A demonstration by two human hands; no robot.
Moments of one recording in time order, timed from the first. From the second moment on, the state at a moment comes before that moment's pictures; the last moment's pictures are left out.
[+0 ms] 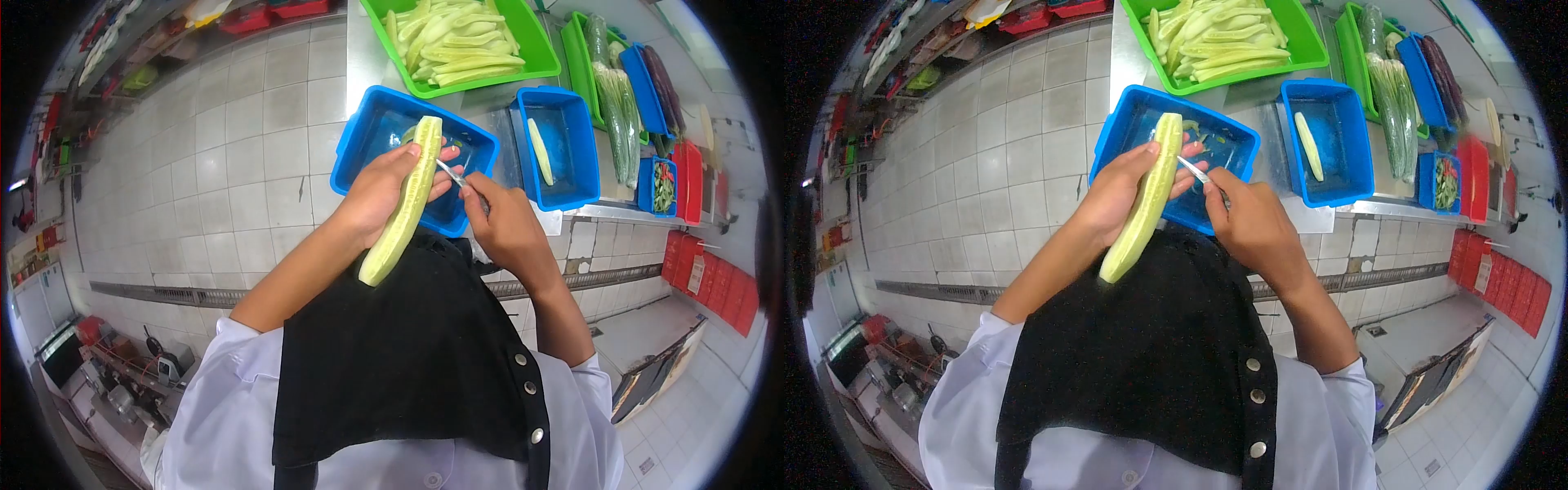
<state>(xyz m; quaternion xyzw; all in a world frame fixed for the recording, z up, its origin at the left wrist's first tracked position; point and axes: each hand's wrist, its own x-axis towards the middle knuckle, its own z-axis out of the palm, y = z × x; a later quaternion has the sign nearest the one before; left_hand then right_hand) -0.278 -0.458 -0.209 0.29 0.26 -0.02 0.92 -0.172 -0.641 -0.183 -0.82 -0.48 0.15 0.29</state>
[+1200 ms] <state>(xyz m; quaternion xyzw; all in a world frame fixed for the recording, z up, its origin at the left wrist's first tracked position) -0.280 -0.456 -0.204 0.33 0.24 0.02 0.92 -0.197 -0.646 -0.162 -0.79 -0.42 0.32 0.30</state>
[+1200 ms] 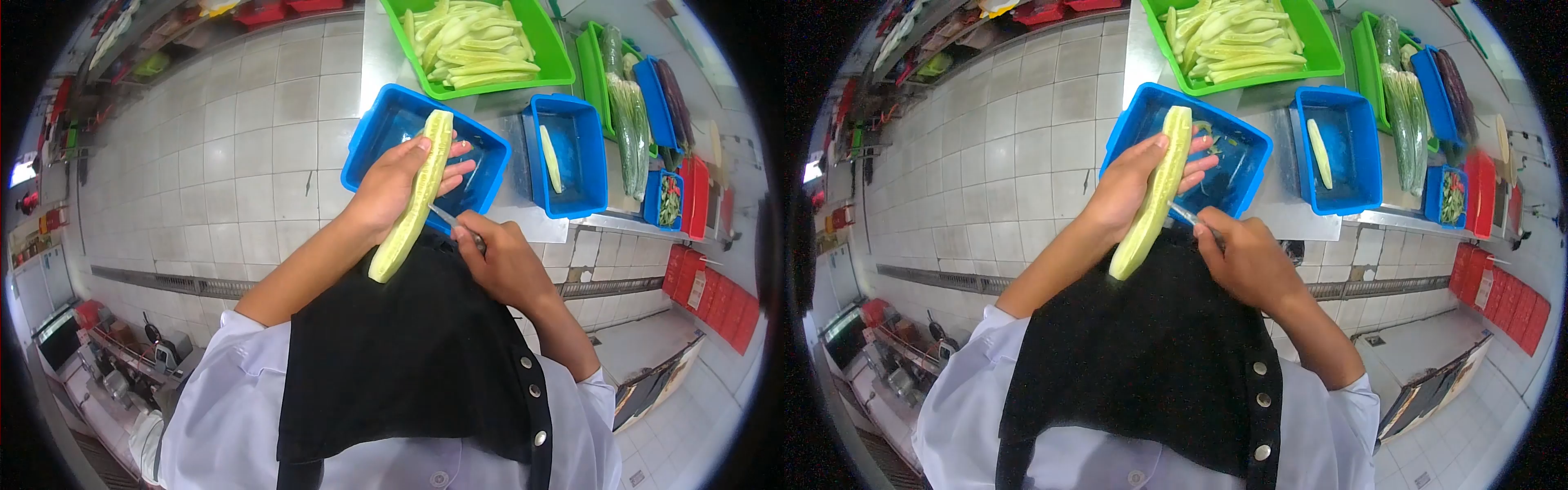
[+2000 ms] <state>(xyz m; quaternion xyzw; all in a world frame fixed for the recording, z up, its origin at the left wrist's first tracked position) -0.295 -0.452 -0.215 0.31 0.19 0.03 0.93 -0.208 -0.639 -0.164 -0.79 -0.42 0.33 0.29</state>
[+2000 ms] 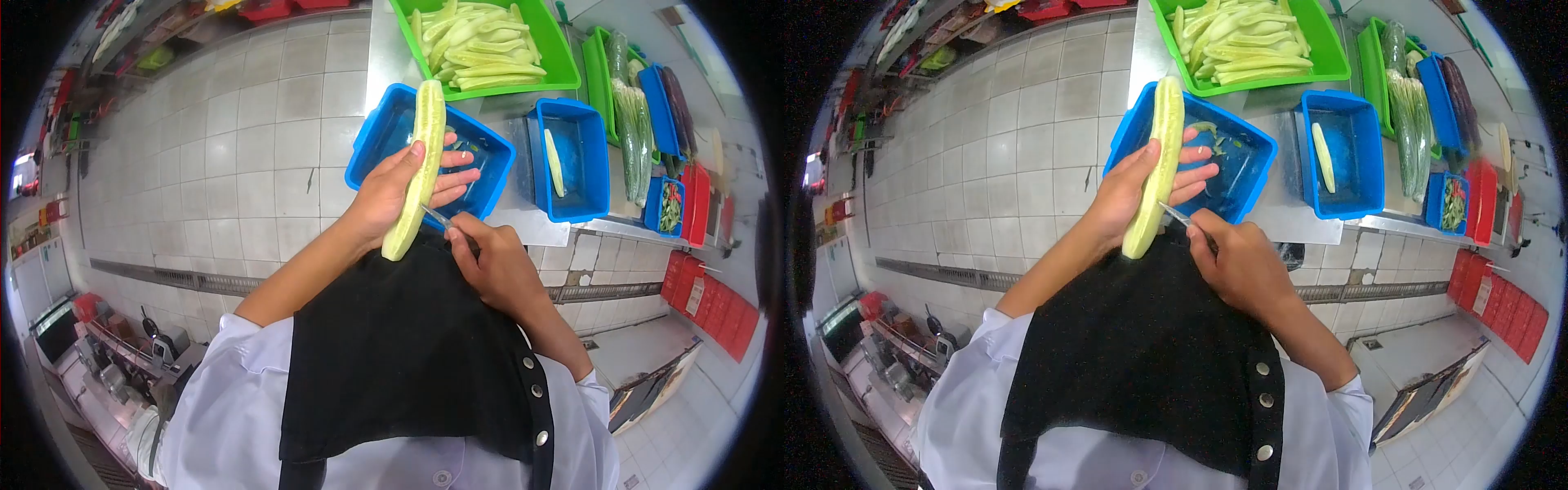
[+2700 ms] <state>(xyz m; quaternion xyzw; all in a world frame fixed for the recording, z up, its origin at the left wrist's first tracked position) -0.289 -0.450 -0.215 0.28 0.19 0.03 0.94 -0.206 -0.642 -0.165 -0.79 -0.43 0.34 0.28</state>
